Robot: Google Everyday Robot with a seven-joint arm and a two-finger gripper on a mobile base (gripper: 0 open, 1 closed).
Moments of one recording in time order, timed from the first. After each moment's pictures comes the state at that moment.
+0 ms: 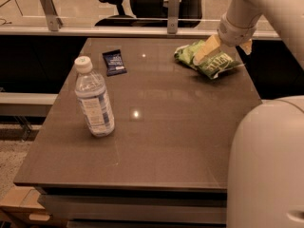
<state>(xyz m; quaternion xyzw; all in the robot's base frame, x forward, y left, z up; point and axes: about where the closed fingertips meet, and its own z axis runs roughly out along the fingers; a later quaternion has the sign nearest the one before) 0.698 -0.241 0.855 -0.14 0.98 0.00 0.14</state>
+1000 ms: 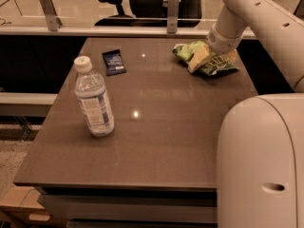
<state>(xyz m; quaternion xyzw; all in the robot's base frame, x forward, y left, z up) 0.724 -0.216 0.808 -0.14 0.98 0.04 0.12</state>
